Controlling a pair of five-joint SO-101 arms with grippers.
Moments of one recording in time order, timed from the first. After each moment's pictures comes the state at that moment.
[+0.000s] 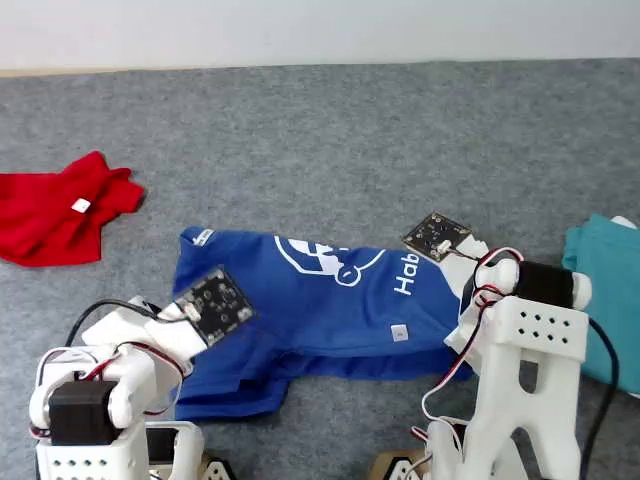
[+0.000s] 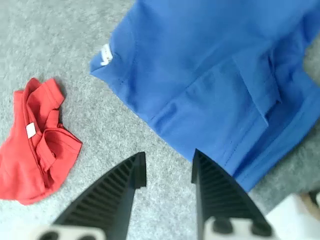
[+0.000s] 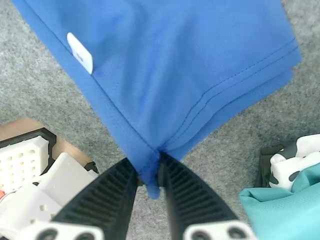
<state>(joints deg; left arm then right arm) -5.3 -71.2 46.7 97.5 -45.7 9.4 -37.1 37.9 94.6 53.8</state>
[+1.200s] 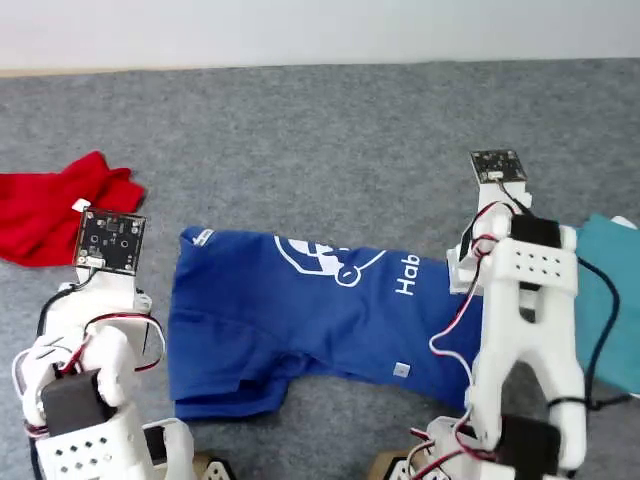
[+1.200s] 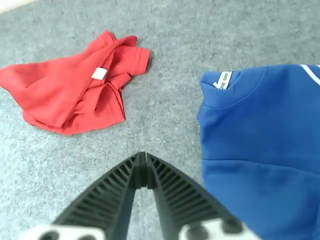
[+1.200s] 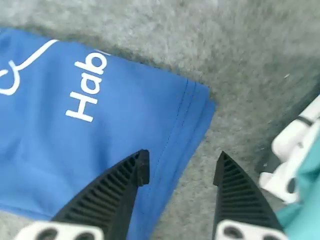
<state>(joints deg) -19.9 -70.6 53.4 76.5 -17.2 8.5 -14.8 28.6 73.2 11.3</state>
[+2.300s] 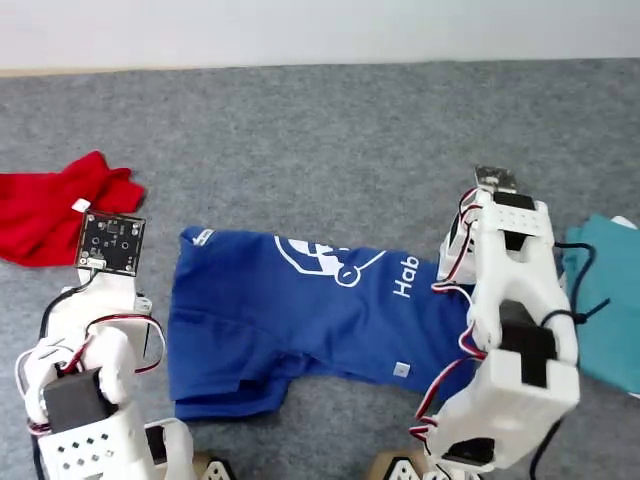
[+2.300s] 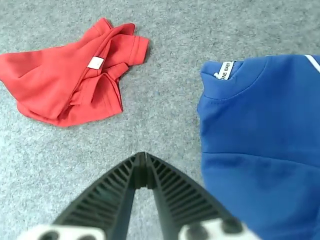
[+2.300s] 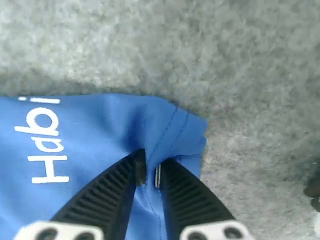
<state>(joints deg) -20.5 -70.6 56.0 76.5 -17.2 8.2 11.4 15.6 70.7 -0.1</state>
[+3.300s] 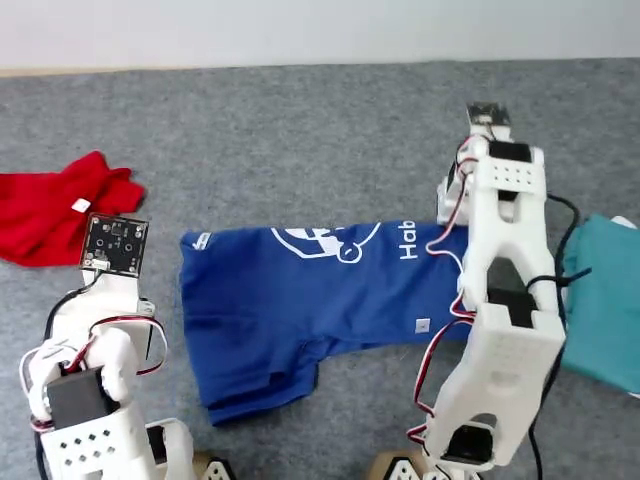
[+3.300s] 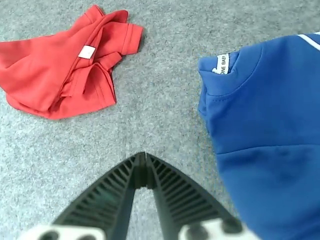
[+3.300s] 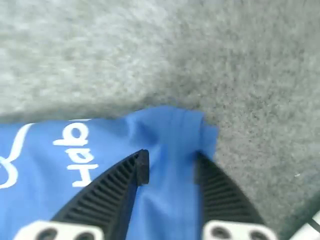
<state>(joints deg) -20.5 -70.6 57.6 76.5 -17.2 5.1 30.2 -21.1 78.8 3.8</state>
